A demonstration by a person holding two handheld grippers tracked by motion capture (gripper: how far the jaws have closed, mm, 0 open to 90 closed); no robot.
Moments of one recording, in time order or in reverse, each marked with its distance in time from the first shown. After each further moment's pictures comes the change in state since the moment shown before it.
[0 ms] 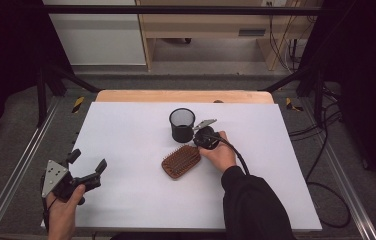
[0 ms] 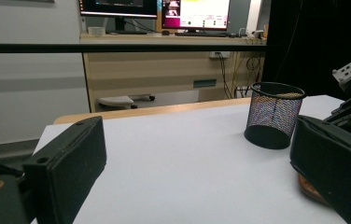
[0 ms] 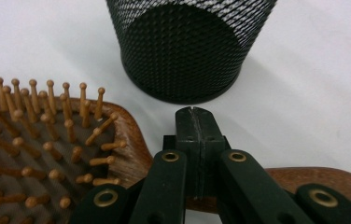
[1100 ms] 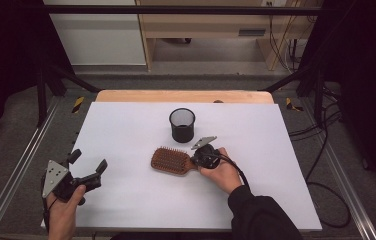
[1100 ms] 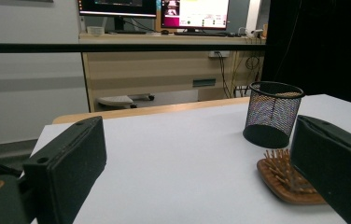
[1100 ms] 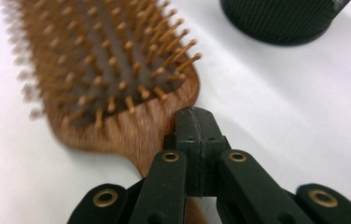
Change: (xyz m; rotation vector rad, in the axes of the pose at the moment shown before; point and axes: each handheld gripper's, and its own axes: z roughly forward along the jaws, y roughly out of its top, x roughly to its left) left arm -0.001 0.000 0.000 0.002 -0.002 0.002; right arm 0.044 -0.031 -0.033 0.032 0.109 -0.044
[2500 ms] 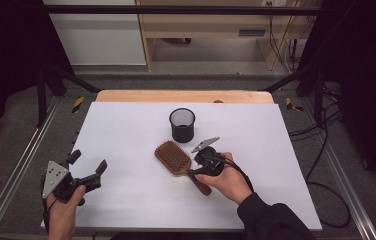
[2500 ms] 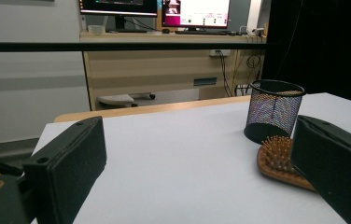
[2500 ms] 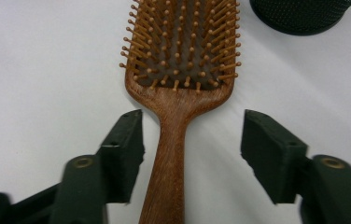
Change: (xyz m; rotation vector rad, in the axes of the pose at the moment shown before) left arm 0.000 -0.001 -0.001 0.005 0.005 0.001; right arm 0.027 0.011 -0.047 0.063 0.048 0.055
